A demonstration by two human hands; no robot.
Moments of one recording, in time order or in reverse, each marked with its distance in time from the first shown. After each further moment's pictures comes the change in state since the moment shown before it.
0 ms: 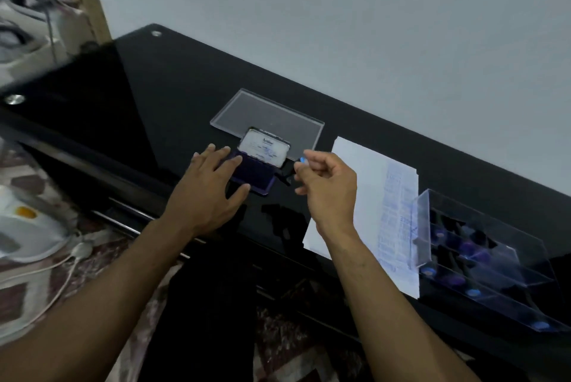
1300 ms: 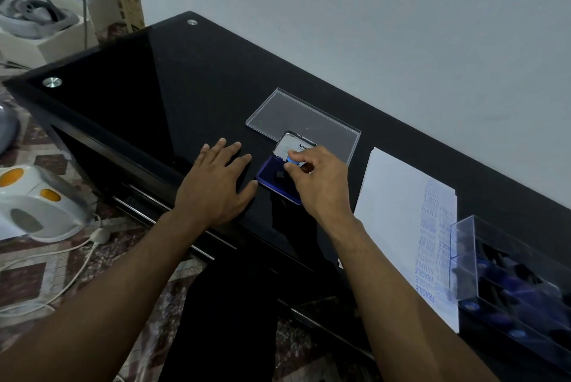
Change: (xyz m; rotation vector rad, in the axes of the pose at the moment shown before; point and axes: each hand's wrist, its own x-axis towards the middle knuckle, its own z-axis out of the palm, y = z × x) left_hand 0.014 -0.056 0.002 0.181 -0.014 -0.053; right_hand 0.028 0.005 0.077 -0.633 -0.212 -0.353
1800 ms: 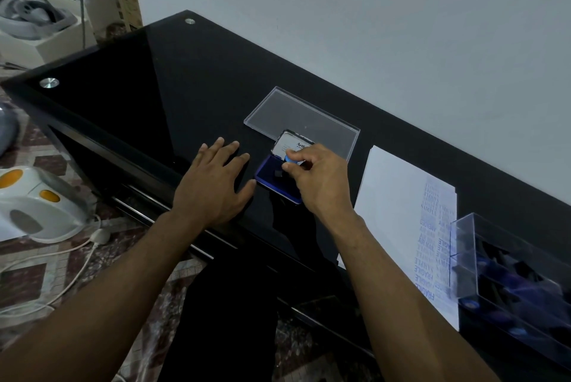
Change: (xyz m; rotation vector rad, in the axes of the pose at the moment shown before) left_hand 0.001 0.000 0.002 0.031 -0.006 -0.005; right_hand 0.004 0.002 -0.003 0.019 -0.042 0.018
